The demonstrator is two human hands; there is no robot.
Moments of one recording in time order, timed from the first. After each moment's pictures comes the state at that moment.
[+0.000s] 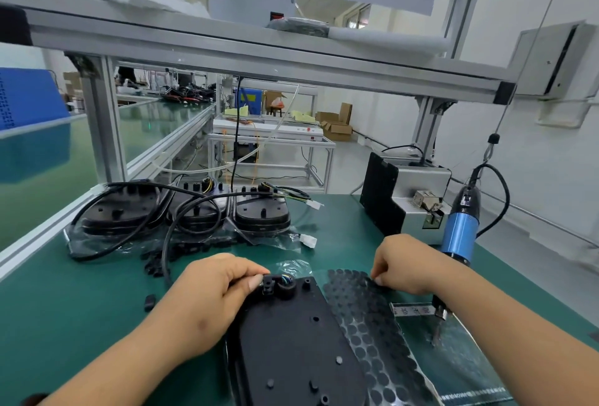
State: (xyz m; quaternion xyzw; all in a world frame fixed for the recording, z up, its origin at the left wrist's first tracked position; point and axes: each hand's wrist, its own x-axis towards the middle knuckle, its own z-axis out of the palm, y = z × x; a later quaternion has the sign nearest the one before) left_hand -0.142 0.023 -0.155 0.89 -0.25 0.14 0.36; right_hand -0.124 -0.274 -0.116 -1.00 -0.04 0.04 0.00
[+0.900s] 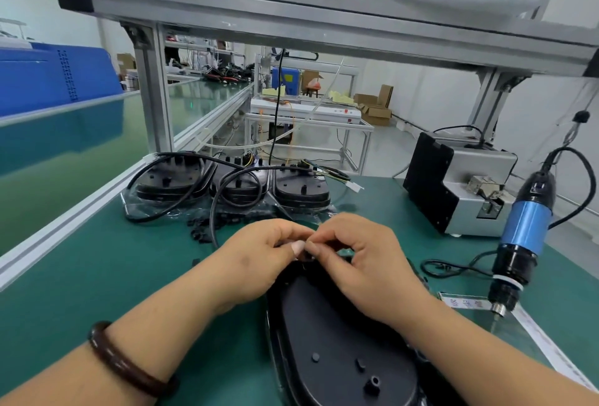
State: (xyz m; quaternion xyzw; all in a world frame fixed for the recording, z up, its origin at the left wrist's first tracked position) left_hand -0.138 0.015 -0.145 0.82 -0.21 -0.04 0.53; right_hand -0.151 -0.159 -0.144 -0.83 -0.31 -0.27 0.37
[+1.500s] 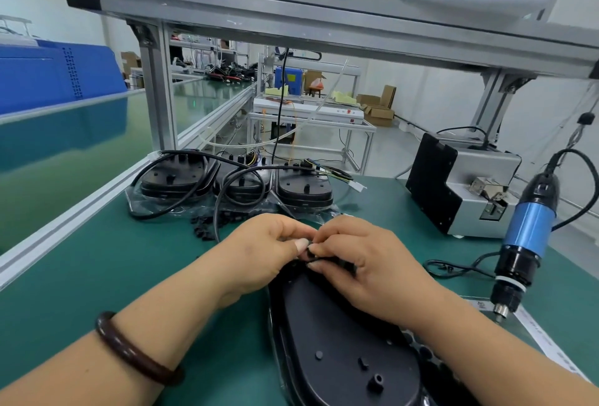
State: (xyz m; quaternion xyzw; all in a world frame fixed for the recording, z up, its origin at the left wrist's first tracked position) left_hand -0.137 0.016 -0.141 0.81 -0.19 -0.06 0.55; right_hand -0.152 -0.170 -0.139 -0.85 -0.40 -0.27 0.22
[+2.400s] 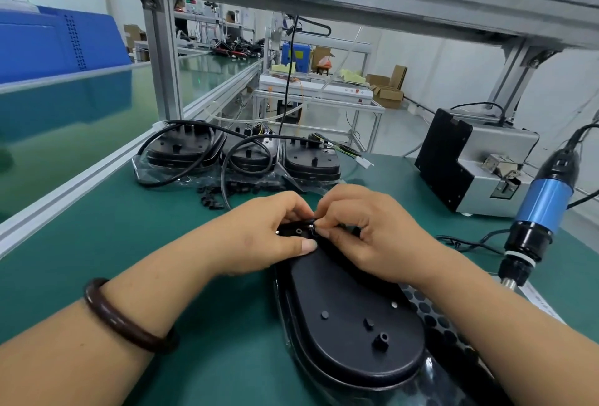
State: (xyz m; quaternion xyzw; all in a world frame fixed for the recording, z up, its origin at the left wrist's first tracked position) left_hand -0.140 0.031 -0.146 0.88 -0.26 -0.03 0.38; right_hand -0.144 -0.166 -0.133 -0.85 -0.43 -0.21 0.21
